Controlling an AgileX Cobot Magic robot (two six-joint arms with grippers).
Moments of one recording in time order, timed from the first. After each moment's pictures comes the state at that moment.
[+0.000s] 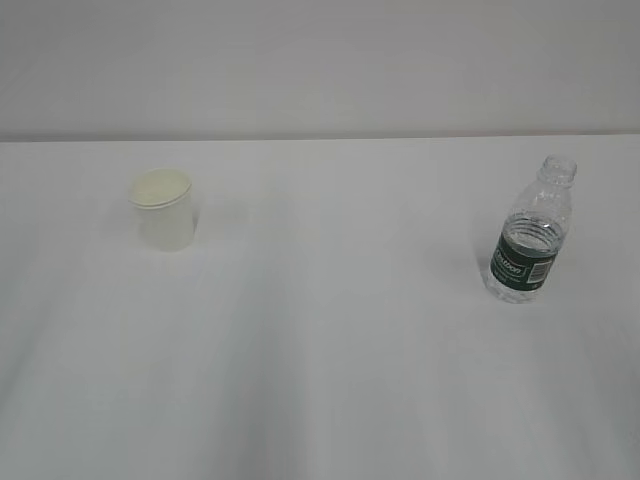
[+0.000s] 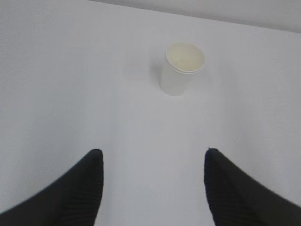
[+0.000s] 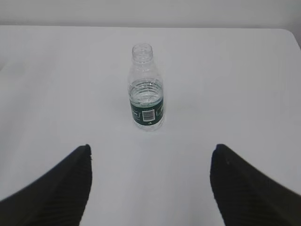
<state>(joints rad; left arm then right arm) 0.01 0.68 -0.60 -0.25 0.60 0.02 0.03 0.42 -0.56 0.07 0.73 -0.12</state>
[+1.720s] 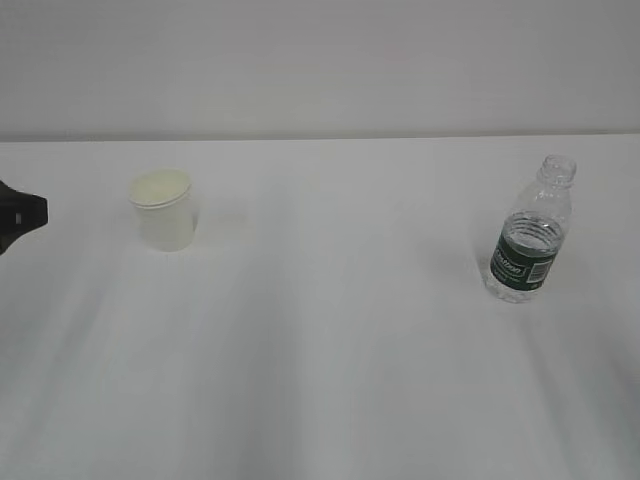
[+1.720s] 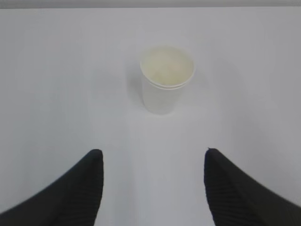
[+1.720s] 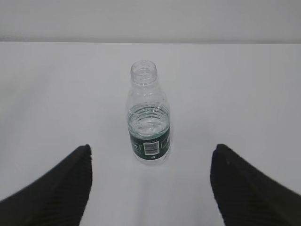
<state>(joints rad) -0.20 1.18 -0.58 -0.32 0.06 0.17 0.04 0.73 -0.38 0.56 0.20 -0.62</state>
